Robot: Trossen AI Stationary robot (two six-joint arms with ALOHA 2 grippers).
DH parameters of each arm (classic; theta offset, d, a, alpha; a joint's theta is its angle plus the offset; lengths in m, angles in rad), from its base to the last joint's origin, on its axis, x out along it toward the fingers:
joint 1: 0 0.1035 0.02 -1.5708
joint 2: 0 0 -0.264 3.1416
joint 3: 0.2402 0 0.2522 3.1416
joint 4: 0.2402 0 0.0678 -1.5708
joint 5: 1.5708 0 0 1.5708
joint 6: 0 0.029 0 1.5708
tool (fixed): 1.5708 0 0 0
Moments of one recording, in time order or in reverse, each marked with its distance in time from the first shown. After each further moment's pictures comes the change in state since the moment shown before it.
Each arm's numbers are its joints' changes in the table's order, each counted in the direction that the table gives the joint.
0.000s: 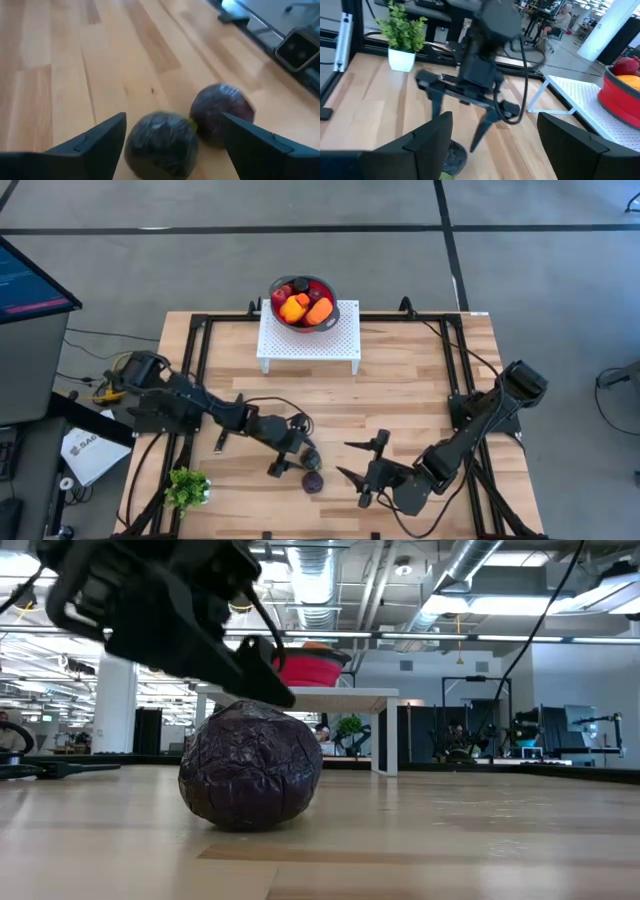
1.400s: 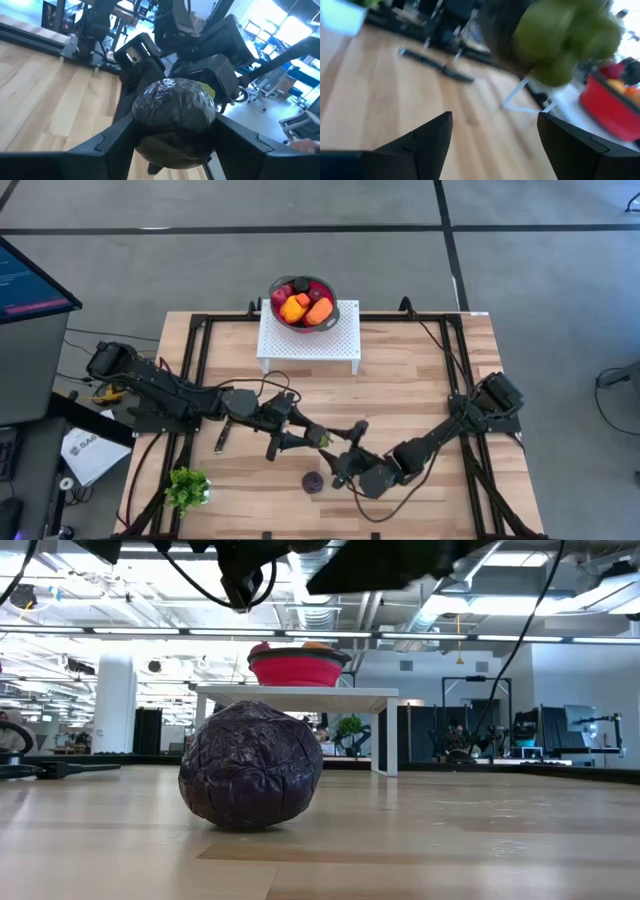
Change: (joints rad) left arm 0.046 -0.304 -0.001 -0.131 -0.103 -0.459; right arm -0.157 0.202 0.000 -0.218 0.004 -0.232
